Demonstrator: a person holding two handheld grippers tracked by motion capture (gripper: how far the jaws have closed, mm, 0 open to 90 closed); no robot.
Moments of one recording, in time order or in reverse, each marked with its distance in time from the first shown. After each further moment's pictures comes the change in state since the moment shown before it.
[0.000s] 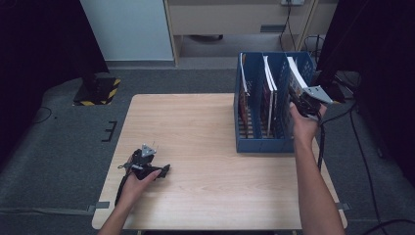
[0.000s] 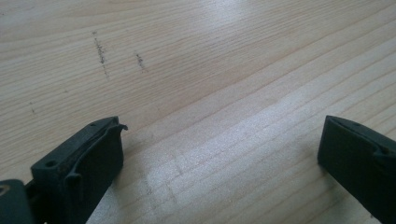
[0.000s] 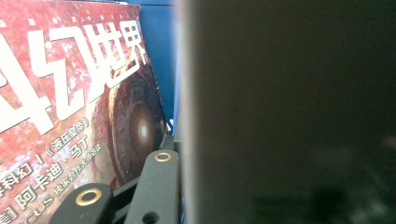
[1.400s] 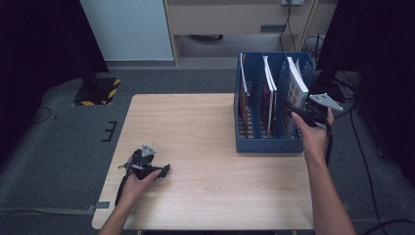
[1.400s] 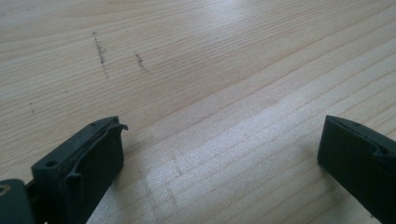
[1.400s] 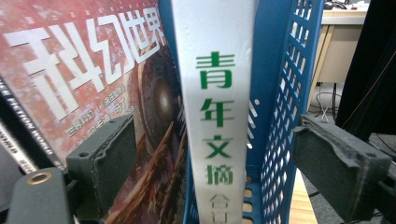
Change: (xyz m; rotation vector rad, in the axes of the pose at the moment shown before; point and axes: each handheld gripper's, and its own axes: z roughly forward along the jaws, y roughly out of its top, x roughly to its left) left arm 0.000 0.000 0.000 0.001 0.002 -0.001; right arm -0.004 -0.002 -0.039 0.062 0.062 0.042
